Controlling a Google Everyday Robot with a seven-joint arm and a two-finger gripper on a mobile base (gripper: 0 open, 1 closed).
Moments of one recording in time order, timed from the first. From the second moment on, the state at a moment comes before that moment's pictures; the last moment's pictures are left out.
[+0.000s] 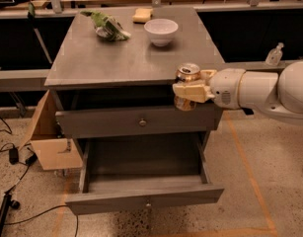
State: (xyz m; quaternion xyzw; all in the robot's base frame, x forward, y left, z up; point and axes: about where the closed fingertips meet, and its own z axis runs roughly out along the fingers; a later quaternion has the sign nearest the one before) arm 0.589 -0.102 0.880 -0.35 0.72 0.28 0.52
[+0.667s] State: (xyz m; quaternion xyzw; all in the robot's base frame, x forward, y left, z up) arm 0.573 -0.093 0.814 -0.39 0.72 0.27 0.50
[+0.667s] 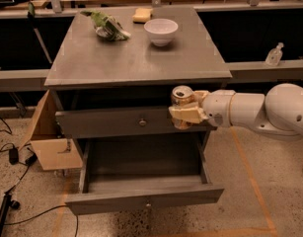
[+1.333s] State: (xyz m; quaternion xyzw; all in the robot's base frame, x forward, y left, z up) arm 0.559 -0.053 0.732 -0.40 0.67 0.36 0.51
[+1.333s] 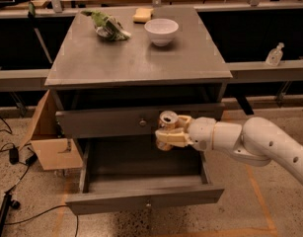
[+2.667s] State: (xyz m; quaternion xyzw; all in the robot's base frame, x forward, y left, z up) arm 0.577 0.012 0.557 -0.53 0.58 0.38 0.49
